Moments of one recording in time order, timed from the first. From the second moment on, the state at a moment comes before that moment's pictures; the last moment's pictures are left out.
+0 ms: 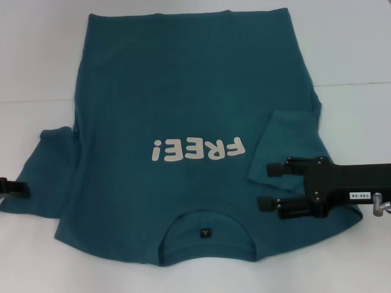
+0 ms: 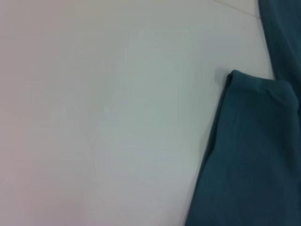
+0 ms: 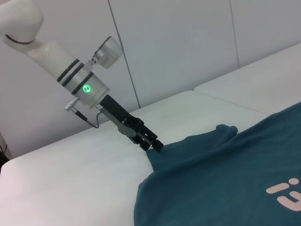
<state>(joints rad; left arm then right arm) -0.64 -2.02 -2.48 -0.82 -0.38 1.14 -2.72 0.50 2.09 -0.70 -0.86 -2.04 -1.67 1.53</state>
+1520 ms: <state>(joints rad) -0.67 -2.02 -2.47 -0.79 -0.38 1.14 -2.72 0.50 2.08 -0.70 -0.85 -2.04 -1.66 1.52</state>
